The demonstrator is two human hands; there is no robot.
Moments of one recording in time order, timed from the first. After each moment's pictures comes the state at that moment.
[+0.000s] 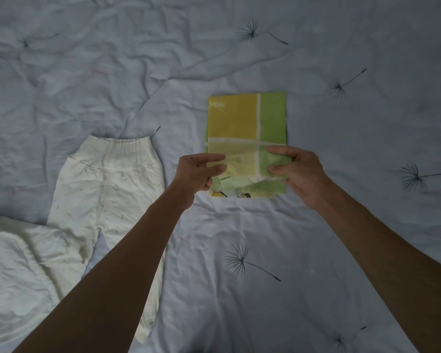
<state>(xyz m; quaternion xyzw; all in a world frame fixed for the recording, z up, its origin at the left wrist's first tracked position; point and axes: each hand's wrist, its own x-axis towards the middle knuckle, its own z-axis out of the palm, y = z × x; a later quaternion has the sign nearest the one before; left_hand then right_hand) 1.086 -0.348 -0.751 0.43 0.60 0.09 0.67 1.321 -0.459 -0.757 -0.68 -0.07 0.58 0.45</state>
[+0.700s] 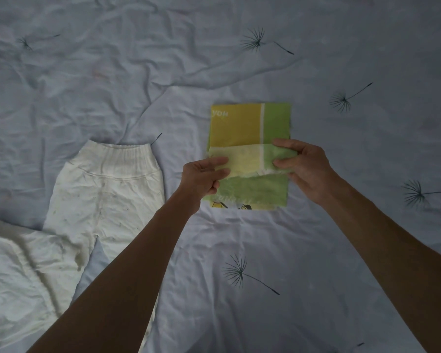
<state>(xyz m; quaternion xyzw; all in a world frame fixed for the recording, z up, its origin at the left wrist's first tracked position) 1.101 -0.340 -0.769 0.36 0.62 0.12 0.69 1.340 -0.424 -0.752 -0.66 -0.05 0.58 0.48</state>
